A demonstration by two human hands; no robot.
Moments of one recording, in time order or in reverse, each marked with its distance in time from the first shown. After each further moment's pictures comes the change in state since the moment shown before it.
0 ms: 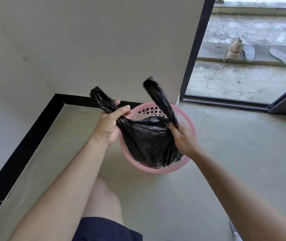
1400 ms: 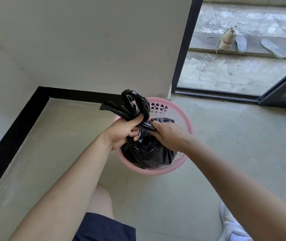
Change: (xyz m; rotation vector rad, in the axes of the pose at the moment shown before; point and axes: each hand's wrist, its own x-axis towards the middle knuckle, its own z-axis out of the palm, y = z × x) left_hand -0.001 -0.056 0.019 0.426 -0.381 -0.304; right_hand 0.005 -0.012 -0.006 -0.747 -0.314 -0.363
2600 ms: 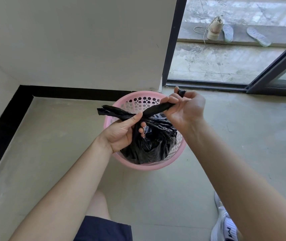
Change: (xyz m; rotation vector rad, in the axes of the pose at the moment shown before) left_hand 0.003 -0.016 0.010 -0.307 -0.209 -0.110; right_hand -0.004 -0.015 -0.065 2.520 0.707 0.491
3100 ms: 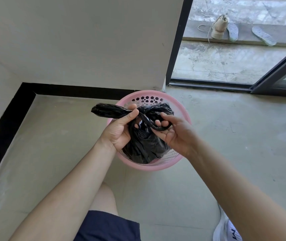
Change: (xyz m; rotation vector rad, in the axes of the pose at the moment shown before) left_hand -0.003 0.002 -0.007 -0.299 0.198 0.157; right_hand -0.013 0.031 -0.045 -0.457 0.096 0.273
